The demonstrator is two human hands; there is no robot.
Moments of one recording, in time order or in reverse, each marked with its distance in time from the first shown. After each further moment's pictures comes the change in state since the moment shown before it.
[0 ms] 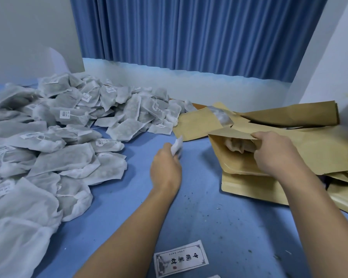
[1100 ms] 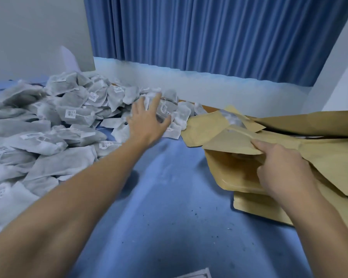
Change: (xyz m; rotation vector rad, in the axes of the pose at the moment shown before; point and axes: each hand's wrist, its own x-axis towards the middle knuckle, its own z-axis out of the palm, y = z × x) left_hand 0.152 -0.023 -0.031 0.261 0.053 0.205; right_hand -0.013 -0.022 0.012 -0.041 0.021 -0.071
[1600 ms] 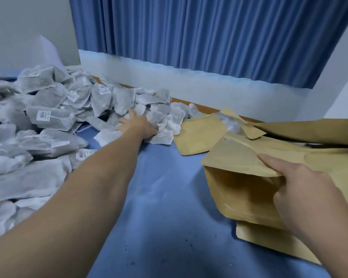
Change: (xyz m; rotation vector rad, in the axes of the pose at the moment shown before) left_hand 0.095 -0.036 0.084 0.289 -0.465 -0.337; right_hand 0.005 0.000 -0.006 -0.074 -0.009 0.032
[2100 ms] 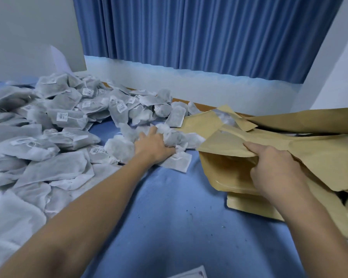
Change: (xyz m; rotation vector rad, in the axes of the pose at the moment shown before) left_hand -0.130 -0.011 0.014 0.052 0.072 0.308; right_hand -0.005 0.003 0.008 0.048 -0.014 -0.008
